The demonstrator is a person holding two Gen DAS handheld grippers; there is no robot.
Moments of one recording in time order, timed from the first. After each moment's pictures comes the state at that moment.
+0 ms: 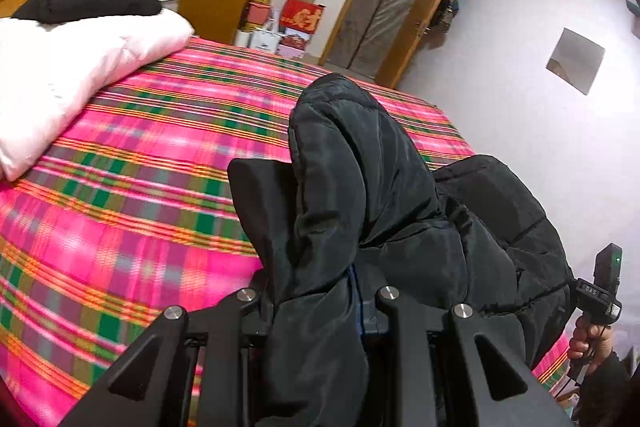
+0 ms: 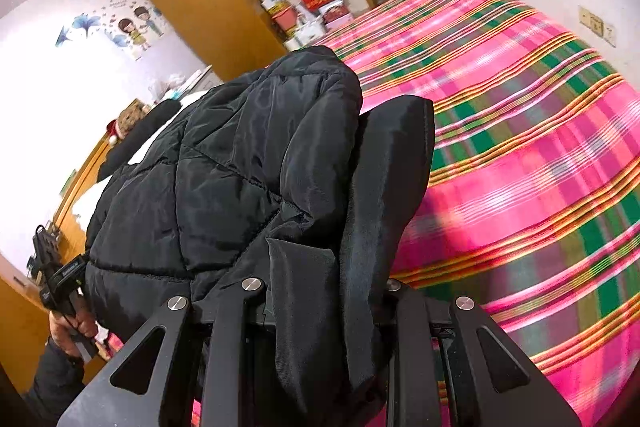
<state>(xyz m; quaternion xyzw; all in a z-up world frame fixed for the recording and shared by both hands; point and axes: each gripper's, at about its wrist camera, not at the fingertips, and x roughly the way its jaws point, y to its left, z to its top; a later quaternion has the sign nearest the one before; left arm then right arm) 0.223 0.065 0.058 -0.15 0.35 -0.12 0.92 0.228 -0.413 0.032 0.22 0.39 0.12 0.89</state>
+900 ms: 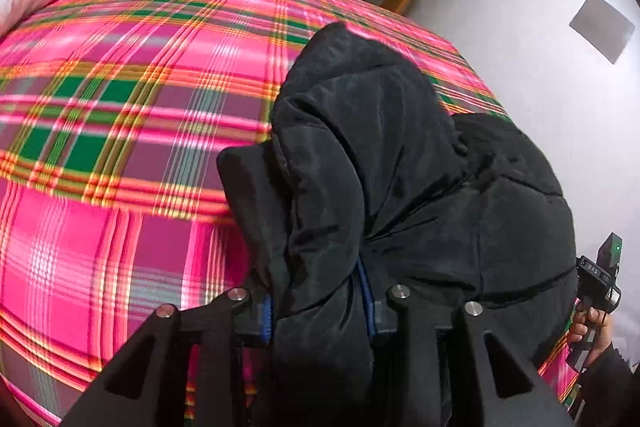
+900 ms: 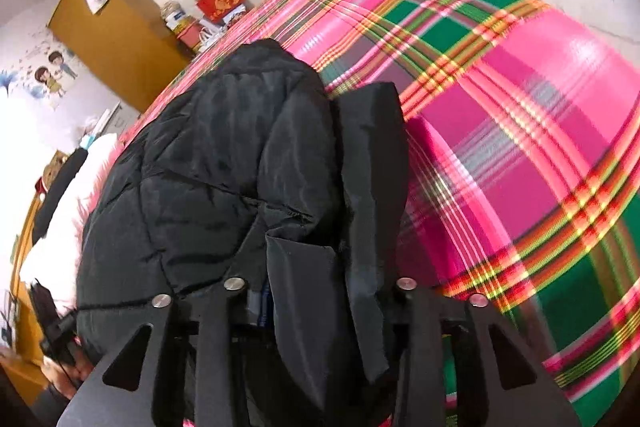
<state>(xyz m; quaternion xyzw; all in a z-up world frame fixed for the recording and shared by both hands) 0.329 -0.089 -0.110 -0.16 0.45 -0.14 0.87 0.294 -0.584 -0.085 0.27 0.43 0.01 0.86</state>
